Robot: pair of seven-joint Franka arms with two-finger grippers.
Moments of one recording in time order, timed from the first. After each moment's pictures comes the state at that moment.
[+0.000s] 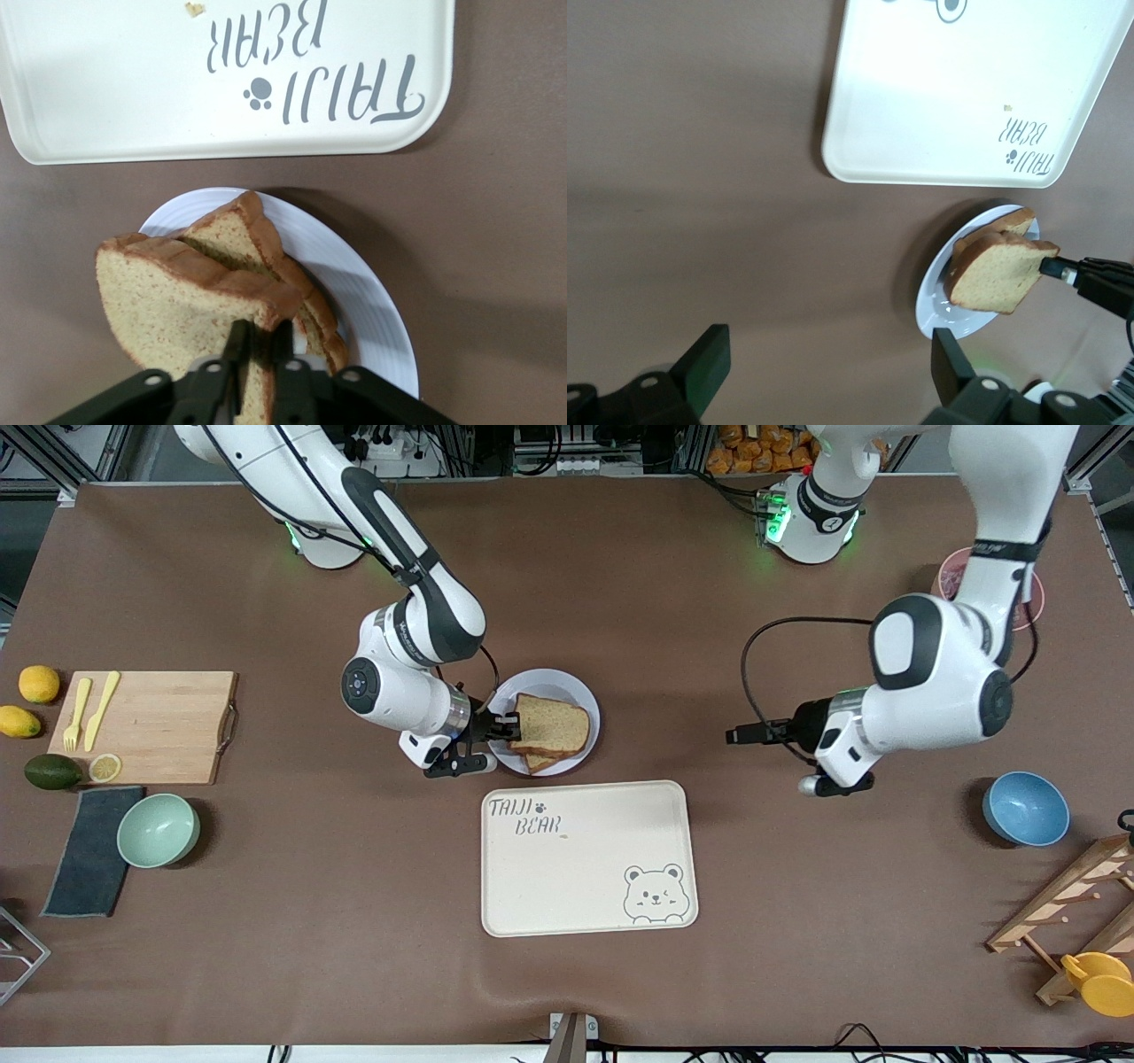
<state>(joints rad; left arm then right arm) 0.05 0.34 -0.32 -1.93 -0.58 2.10 -0.11 0.53 0.48 0.05 -1.93 0.71 2.44 0.01</state>
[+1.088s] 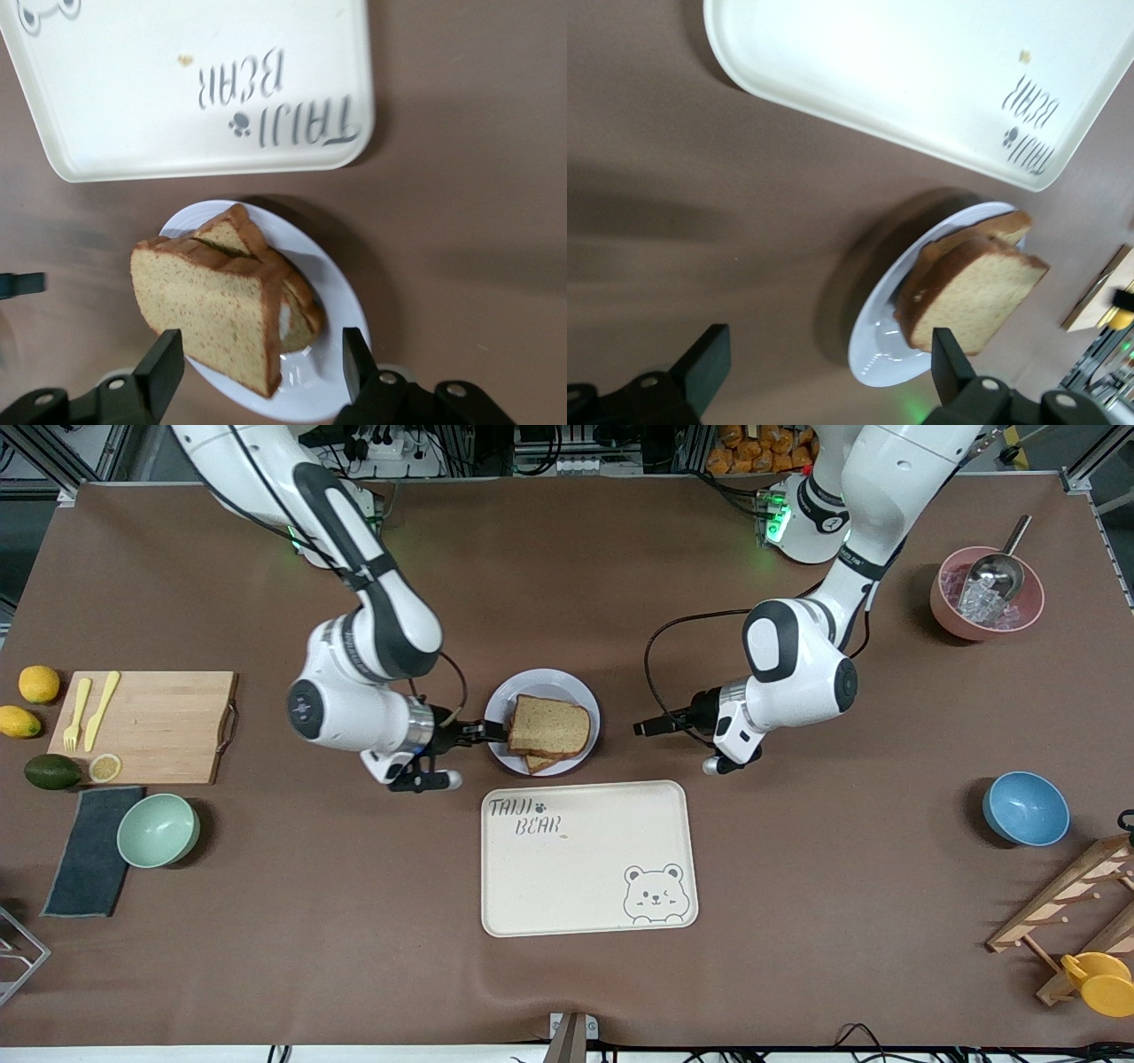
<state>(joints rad) -0.18 0.44 -0.33 -2.10 -0.98 2.45 -0.02 0.46 0.43 -0.06 -1.83 0.69 2.14 0.04</state>
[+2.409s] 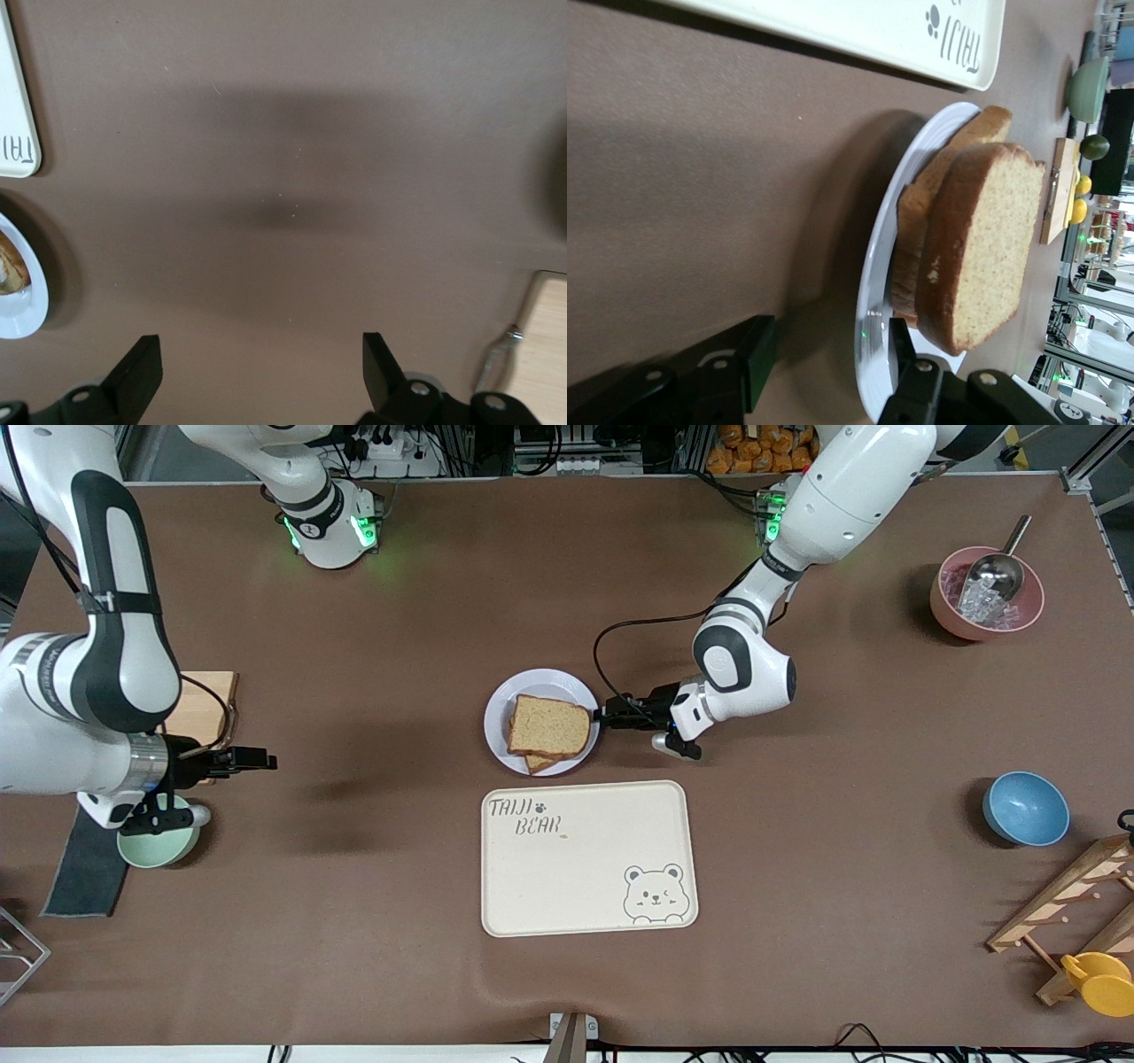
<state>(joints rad) -0.31 0.62 -0.33 -2.08 -1.61 2.53 0.92 0.09 0.39 -0.17 -1.64 0.27 1.76 -0.28</state>
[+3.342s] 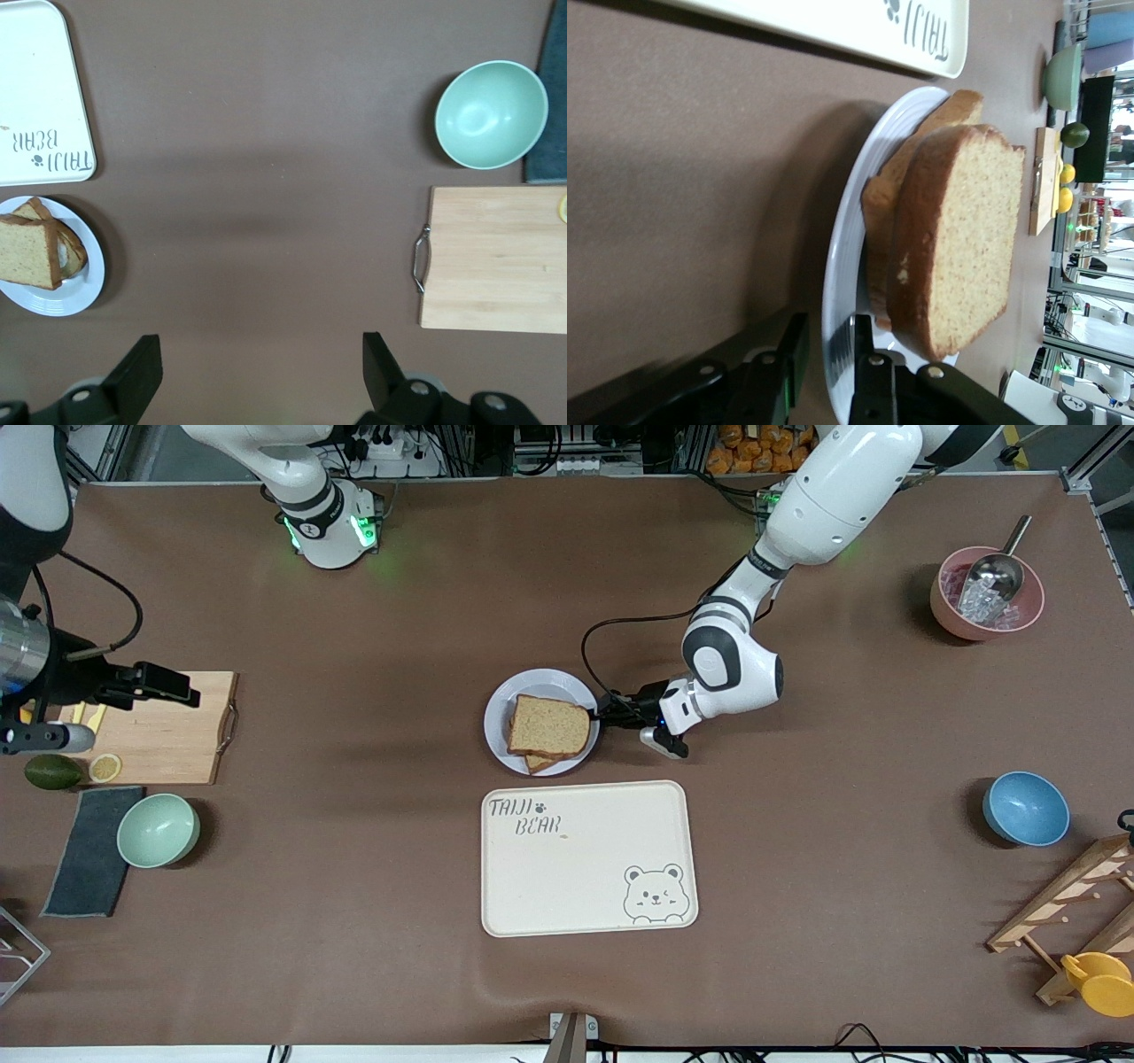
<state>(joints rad) -0.34 0.65 -0.33 -2.04 -1.70 2.53 1.05 0.01 0.13 -0.02 -1.51 0.10 1.50 0.00</state>
